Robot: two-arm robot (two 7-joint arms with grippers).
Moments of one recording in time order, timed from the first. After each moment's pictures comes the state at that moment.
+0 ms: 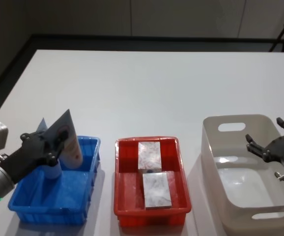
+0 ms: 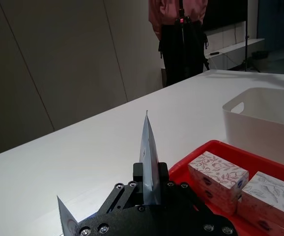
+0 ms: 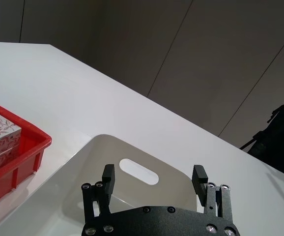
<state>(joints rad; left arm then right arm) -0.09 0.53 0.11 -1.44 -0.32 -0.15 -0.51 0.20 0.60 -0.45 -1.41 0.25 -0.12 -0.03</state>
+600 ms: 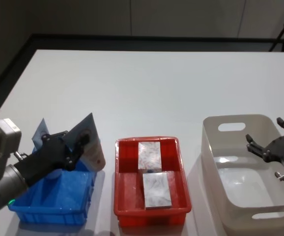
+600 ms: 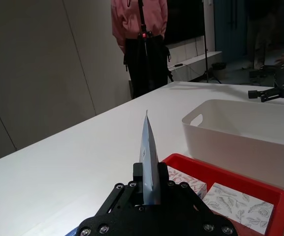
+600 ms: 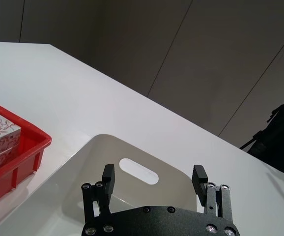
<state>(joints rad) -0.12 0.56 0.19 -1.45 -0.39 -0.19 -0.60 0.20 0.60 -0.45 -1.41 0.25 -0.12 -0.03</state>
